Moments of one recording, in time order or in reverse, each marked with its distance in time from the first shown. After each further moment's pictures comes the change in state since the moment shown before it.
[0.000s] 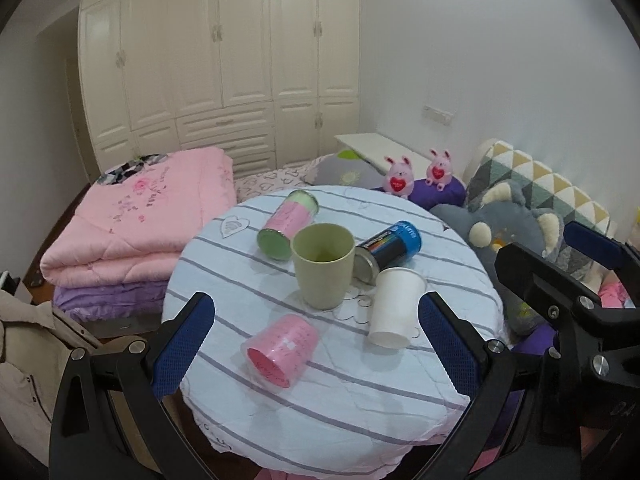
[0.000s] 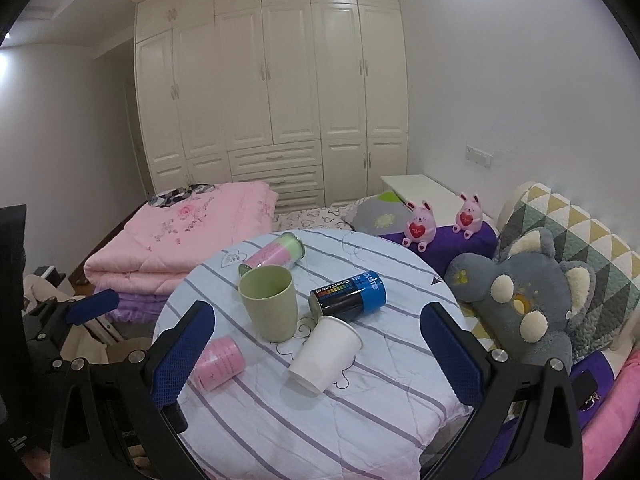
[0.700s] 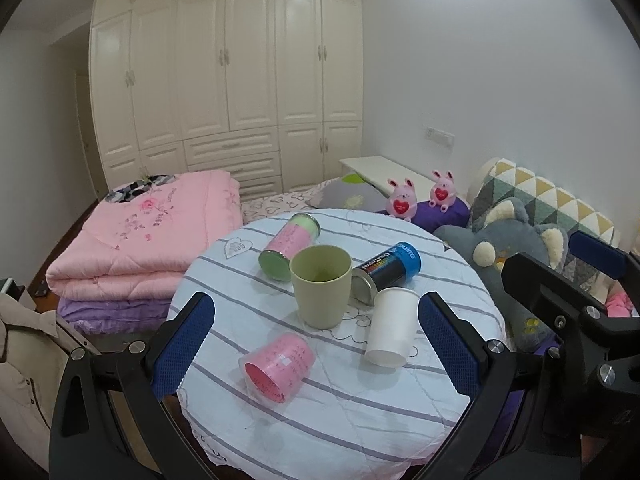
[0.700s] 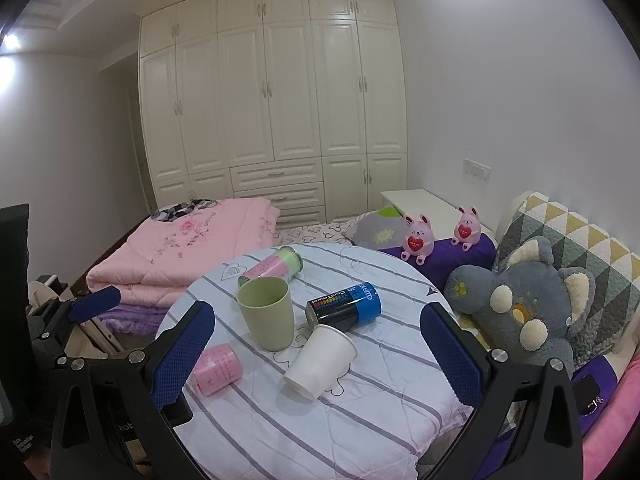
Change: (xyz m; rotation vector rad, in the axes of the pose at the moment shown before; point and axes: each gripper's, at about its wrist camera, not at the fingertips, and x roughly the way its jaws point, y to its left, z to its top) left arm -0.008 -0.014 -0.006 -0.003 -0.095 0.045; right arm -0.014 -0.009 -0.008 0.006 -0.066 0.005
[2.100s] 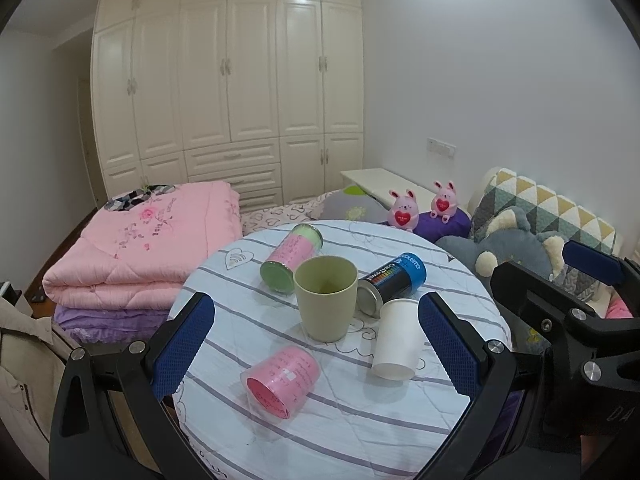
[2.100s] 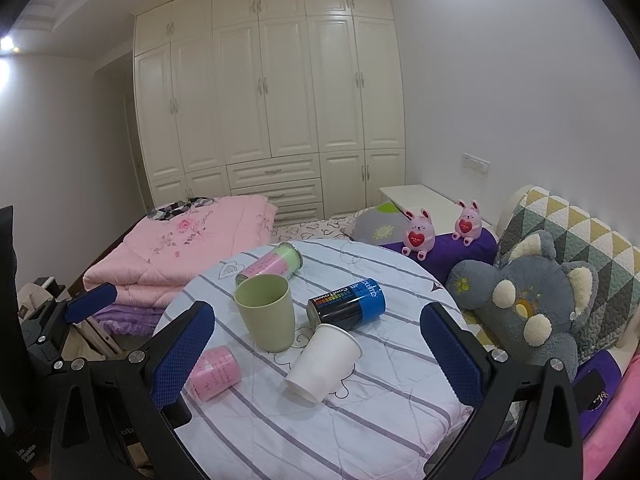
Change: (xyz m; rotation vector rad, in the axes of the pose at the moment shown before) left arm 0.006 0.003 -0.002 -0.010 -0.047 -0.002; right arm 0.013 0.001 -0.004 0.016 0.010 -0.004
